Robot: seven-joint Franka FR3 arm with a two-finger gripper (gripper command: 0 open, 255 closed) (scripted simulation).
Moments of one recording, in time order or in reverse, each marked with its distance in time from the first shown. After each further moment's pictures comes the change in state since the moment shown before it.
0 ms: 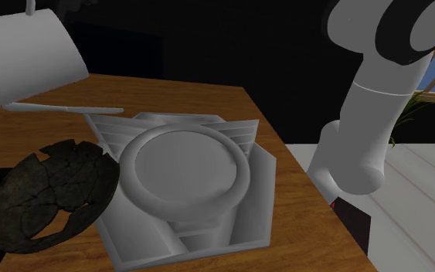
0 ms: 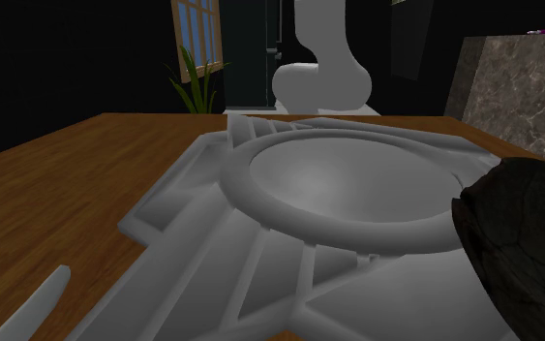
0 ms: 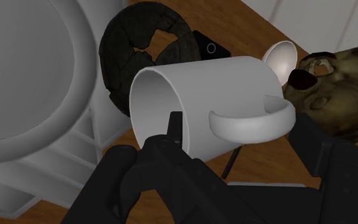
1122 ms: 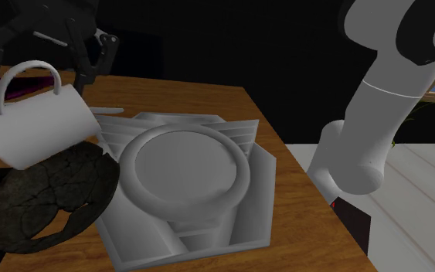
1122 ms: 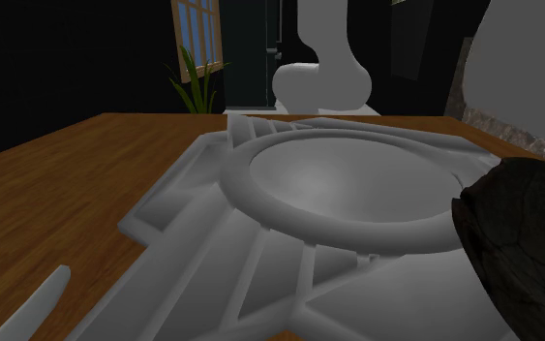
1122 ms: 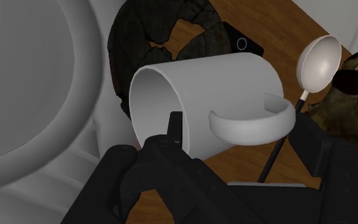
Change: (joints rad) arm -0.016 -0.095 -0.005 -0.340 0.058 0.223 -0.119
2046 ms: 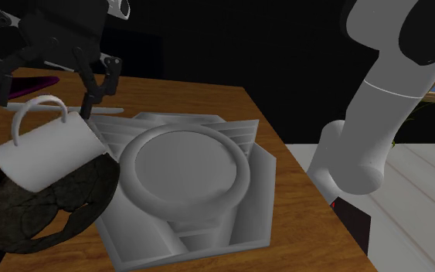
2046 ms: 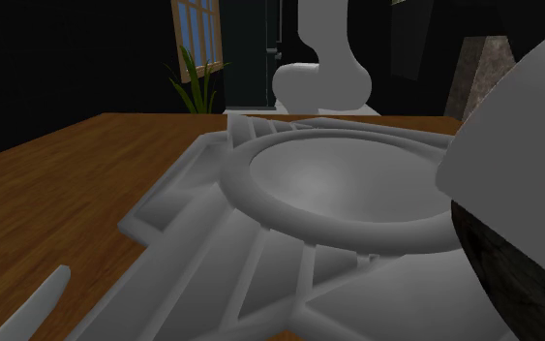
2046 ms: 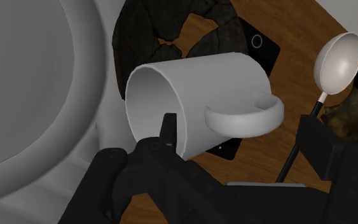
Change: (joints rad) arm 0.000 -0.011 0.001 -0.094 0.016 0.076 -0.038
